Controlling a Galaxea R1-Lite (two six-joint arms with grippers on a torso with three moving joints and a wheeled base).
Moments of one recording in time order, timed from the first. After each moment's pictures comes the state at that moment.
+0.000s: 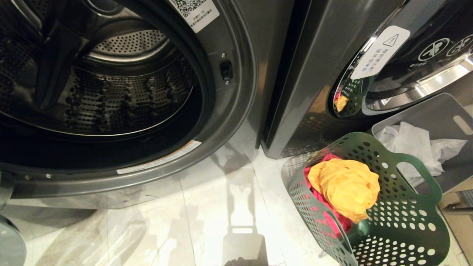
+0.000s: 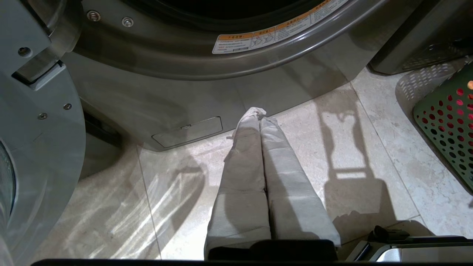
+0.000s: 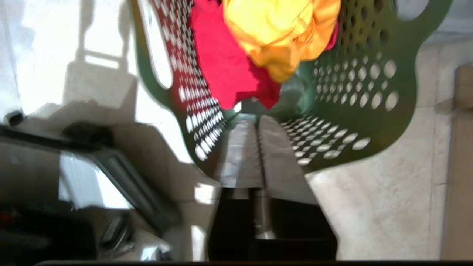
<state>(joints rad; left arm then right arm) 0.00 0.00 0.00 -0.10 -0.01 0.04 -0.02 0.56 -0.01 -0.23 0.12 -0.18</state>
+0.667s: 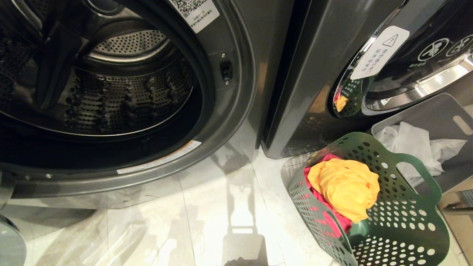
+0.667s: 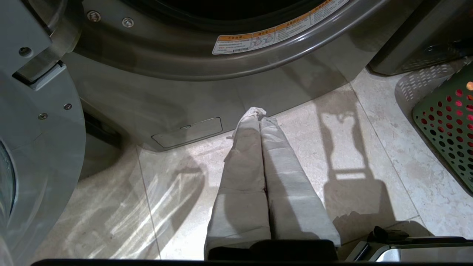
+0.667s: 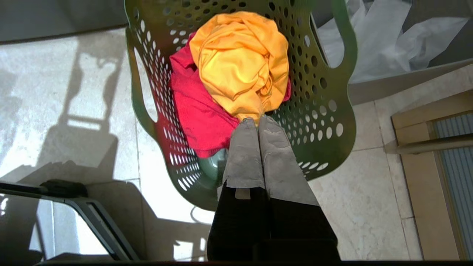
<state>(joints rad) 0.00 0.00 0.00 -0.11 -0.01 0.04 0.00 0.02 0.00 0.00 0.03 -0.17</state>
